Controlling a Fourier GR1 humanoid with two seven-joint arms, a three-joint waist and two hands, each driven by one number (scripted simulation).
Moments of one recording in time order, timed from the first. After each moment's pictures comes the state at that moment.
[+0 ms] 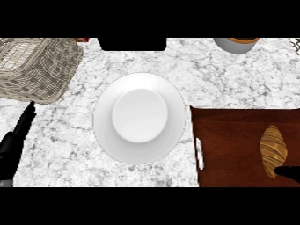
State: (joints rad) left arm 0.07 0.43 -0.04 -1.46 -0.04 0.16 -0.14; right arm 0.19 -0.56 -0.09 -1.67 -0.05 -0.01 0.55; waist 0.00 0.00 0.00
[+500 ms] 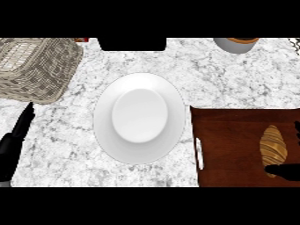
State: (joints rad) left arm 0.08 0.38 0.02 -1.47 -0.08 0.10 -0.14; right arm 0.14 -0.47 -0.11 -1.60 0.04 0.06 0.55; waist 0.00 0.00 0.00
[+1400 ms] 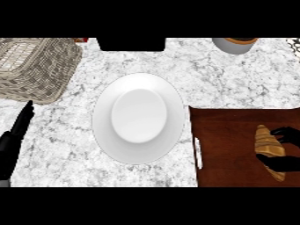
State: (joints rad) left arm 0.08 0.32 0.10 -1.51 -0.16 0.02 -0.10; right arm 0.04 -0.36 -0.17 -1.39 0.23 0.04 0.32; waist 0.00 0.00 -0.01
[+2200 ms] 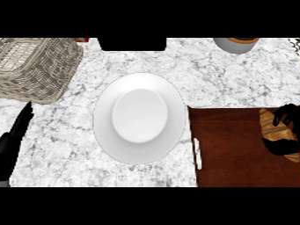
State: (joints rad) left arm 0.08 0.31 0.11 -1.49 -0.17 0.01 -0.13; right arm -0.07 -0.53 0.06 -1.50 0.73 -0.06 0.32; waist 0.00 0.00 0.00
